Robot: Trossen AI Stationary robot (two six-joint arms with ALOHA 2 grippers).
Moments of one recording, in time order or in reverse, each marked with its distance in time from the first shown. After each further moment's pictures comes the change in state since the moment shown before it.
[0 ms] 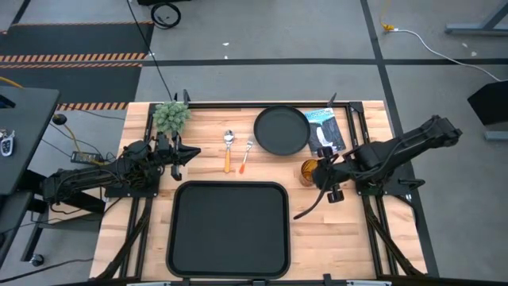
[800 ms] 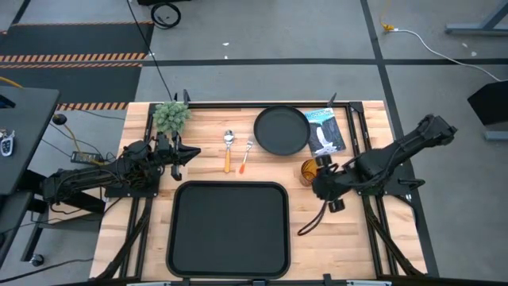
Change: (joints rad) left arm 0.000 0.000 0.000 -0.002 0.000 0.000; right arm 0.117 0.074 0.053 -0.001 0.014 0.081
